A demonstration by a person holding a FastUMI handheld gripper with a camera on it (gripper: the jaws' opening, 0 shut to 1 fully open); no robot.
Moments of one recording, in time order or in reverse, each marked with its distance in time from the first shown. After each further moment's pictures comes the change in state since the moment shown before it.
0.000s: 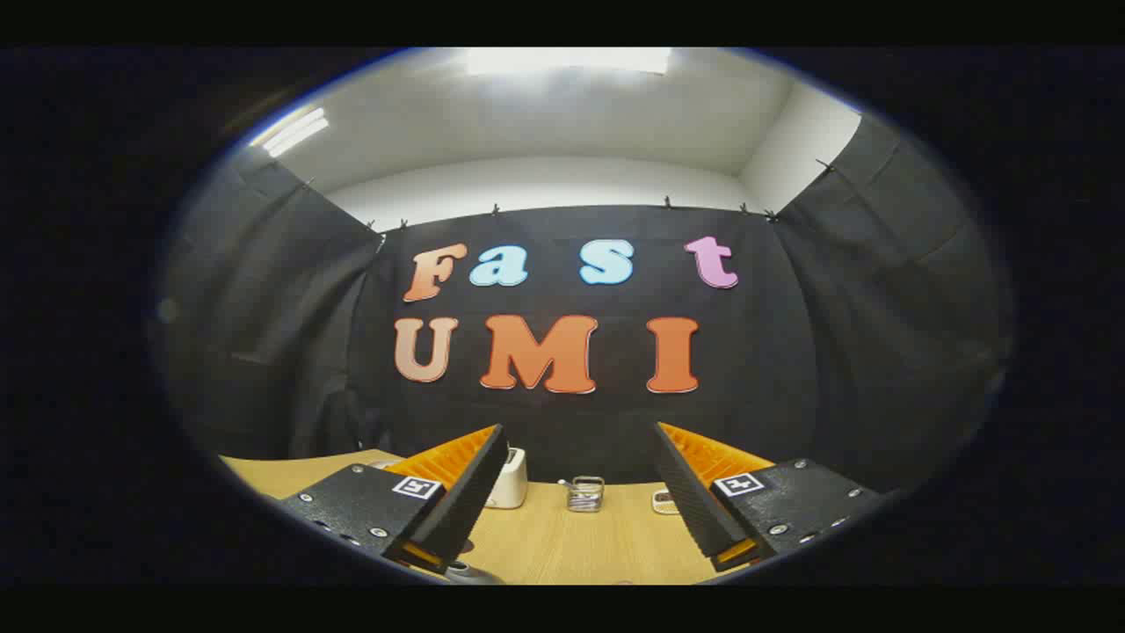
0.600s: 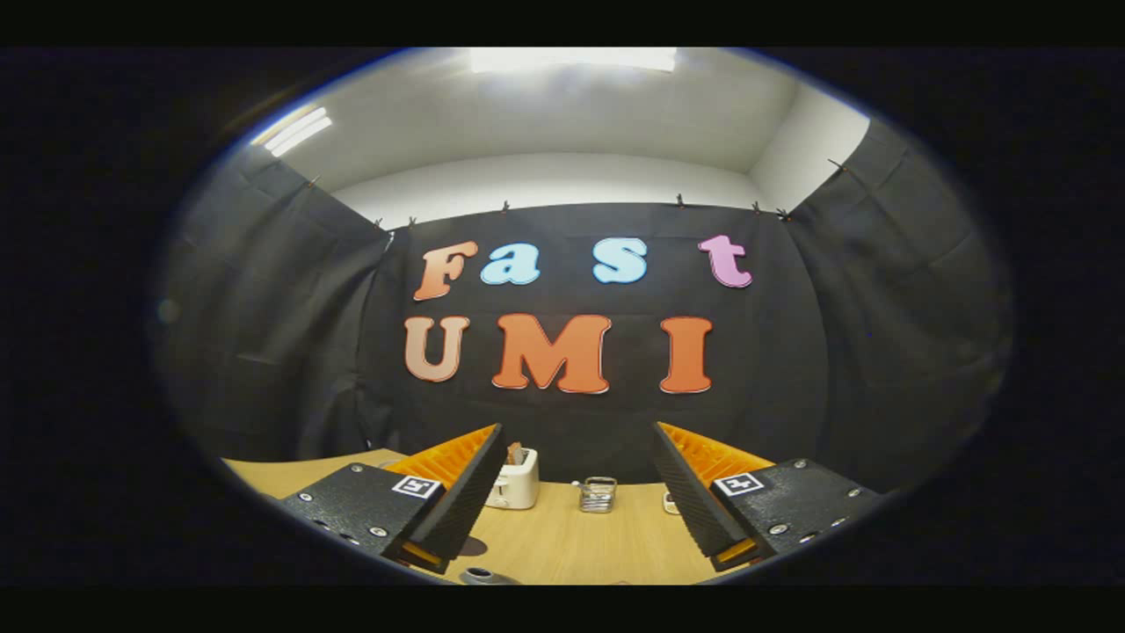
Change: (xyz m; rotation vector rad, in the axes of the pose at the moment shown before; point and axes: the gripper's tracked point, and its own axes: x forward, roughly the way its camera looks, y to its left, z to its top) arm 0.006 0.022 0.018 0.031 0.007 0.044
